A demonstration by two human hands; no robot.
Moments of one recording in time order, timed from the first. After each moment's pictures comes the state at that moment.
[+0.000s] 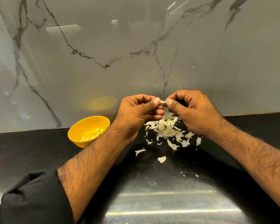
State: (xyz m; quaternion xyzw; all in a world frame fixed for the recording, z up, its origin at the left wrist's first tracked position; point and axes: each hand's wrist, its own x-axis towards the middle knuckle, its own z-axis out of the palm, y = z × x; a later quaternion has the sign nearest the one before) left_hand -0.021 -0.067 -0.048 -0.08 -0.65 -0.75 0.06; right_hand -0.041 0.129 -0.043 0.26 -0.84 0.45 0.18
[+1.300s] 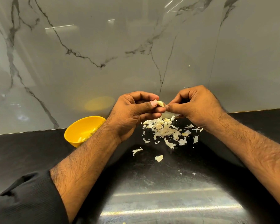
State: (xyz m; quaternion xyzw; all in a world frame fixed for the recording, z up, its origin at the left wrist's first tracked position) left_hand -0.019 -0.076 -0.042 -0.13 -0.64 -0.76 0.00; right_hand -0.051 0.141 -0.041 0.18 -0.85 0.48 0.13
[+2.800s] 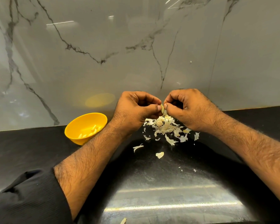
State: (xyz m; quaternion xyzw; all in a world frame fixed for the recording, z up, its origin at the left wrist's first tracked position) left_hand -0.023 -0.070 -0.052 -0.13 -0.76 -0.62 0.11; right_hand -0.044 0.134 -0.043 0.28 -0.89 0.34 0.14
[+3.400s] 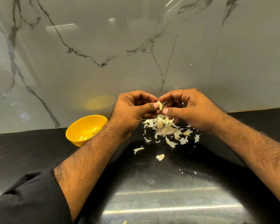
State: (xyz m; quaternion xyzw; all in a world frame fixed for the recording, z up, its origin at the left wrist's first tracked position) left_hand -0.021 -0.074 -0.046 -0.12 -0.71 -0.68 0.09; right_hand -0.043 0.139 -0.039 0.29 -0.82 0.49 0.03
